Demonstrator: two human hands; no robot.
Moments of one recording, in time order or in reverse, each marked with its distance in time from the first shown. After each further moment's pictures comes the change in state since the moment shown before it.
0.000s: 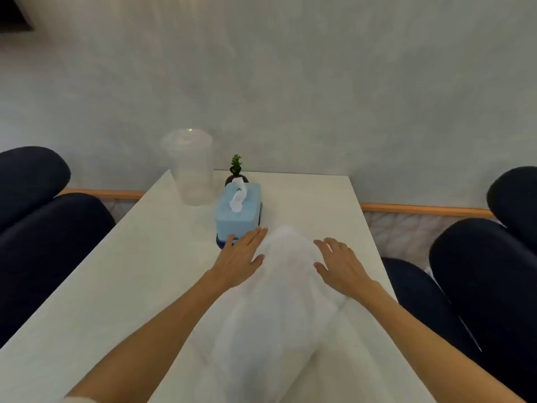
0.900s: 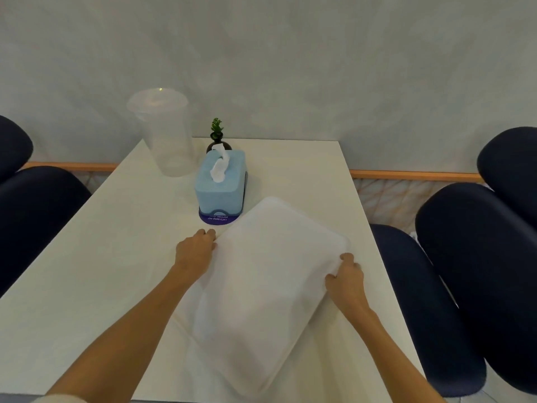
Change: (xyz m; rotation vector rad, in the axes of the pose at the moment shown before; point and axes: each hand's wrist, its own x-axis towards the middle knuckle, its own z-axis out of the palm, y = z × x) left_hand -0.023 -0.038 0.034 0.141 -0.254 -0.434; right_hand -0.063 -0.001 0.051 0.667 0.057 0.663
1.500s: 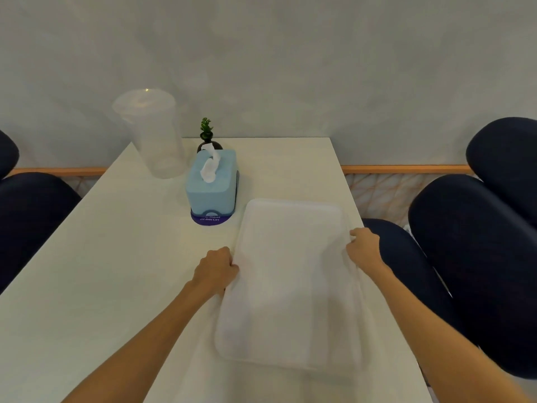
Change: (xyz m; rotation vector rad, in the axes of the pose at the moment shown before) left_hand -0.033 0.053 0.000 -0.352 -0.240 -0.091; right_hand 0.076 0.010 -0.044 -0.107 0.055 0.021
